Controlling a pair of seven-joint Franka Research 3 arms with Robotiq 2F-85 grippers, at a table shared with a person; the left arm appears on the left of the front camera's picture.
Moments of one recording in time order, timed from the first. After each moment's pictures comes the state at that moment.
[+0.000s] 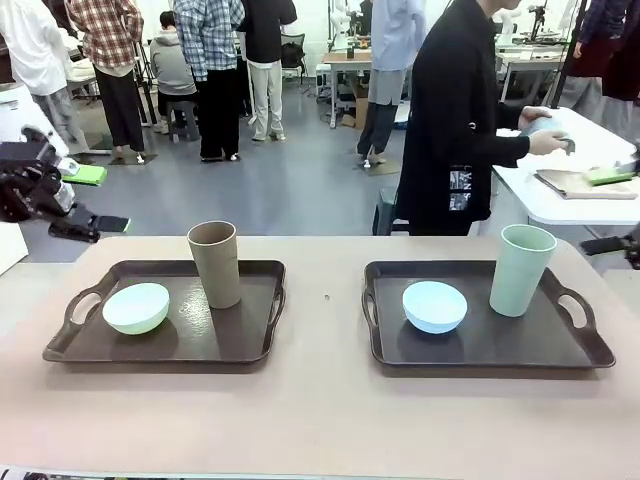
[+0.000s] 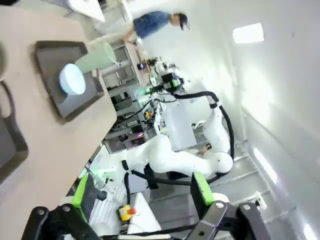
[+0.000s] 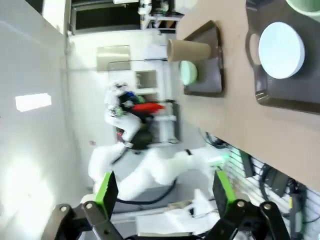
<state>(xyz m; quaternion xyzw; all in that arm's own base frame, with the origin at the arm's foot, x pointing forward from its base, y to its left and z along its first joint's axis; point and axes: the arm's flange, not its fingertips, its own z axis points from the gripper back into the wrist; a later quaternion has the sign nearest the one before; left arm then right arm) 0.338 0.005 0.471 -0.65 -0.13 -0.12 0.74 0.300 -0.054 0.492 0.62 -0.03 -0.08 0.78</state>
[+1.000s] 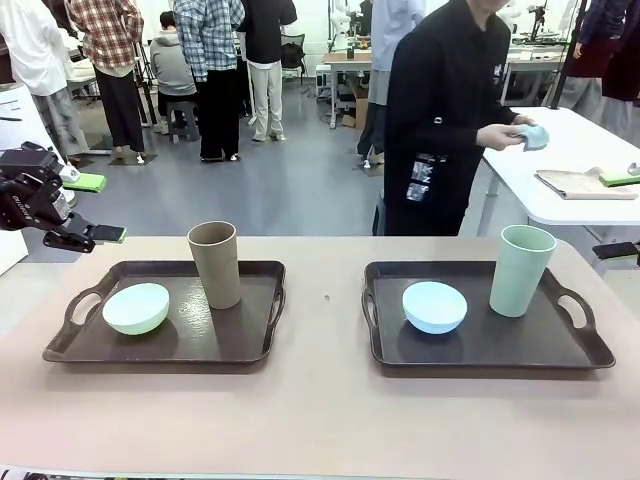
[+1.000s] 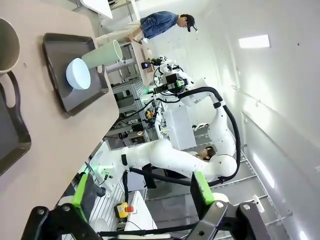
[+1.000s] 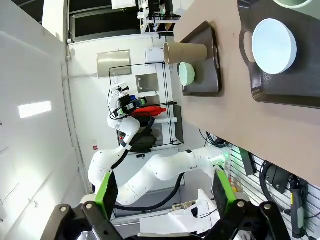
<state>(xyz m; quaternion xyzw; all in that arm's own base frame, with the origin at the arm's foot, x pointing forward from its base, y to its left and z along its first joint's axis) 0.337 0.007 0.473 -0.64 -0.12 -0.11 0.75 0.298 -0.055 0.490 0.61 -0.03 -0.09 0.79</state>
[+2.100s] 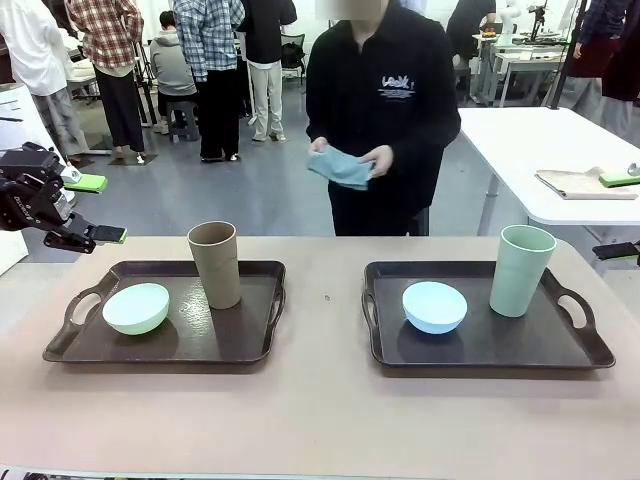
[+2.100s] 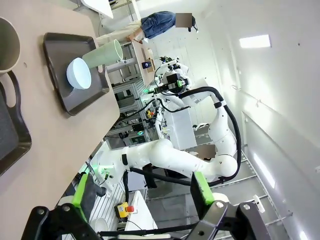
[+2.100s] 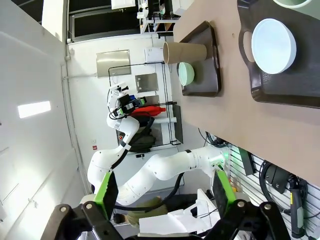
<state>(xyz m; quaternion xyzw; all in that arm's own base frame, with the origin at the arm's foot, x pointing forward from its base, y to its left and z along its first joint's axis) 0.337 0.006 0.472 -0.64 -0.12 -0.11 0.75 0.298 -0.055 0.490 0.61 -0.03 -0.08 0.79</state>
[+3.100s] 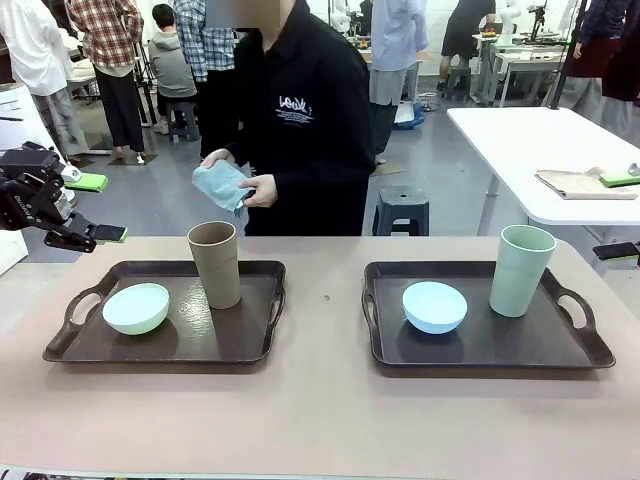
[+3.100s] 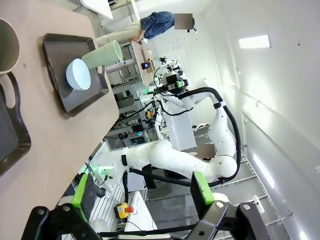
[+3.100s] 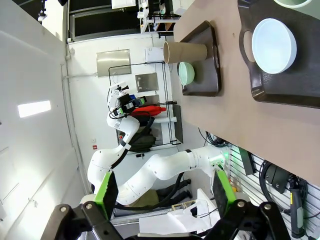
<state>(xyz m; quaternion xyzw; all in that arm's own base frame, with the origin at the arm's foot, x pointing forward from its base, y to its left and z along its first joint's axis) 0.338 0.005 0.473 -0.64 -0.12 -0.11 0.75 0.298 -0.055 0.490 0.61 -0.03 -0.08 0.79</state>
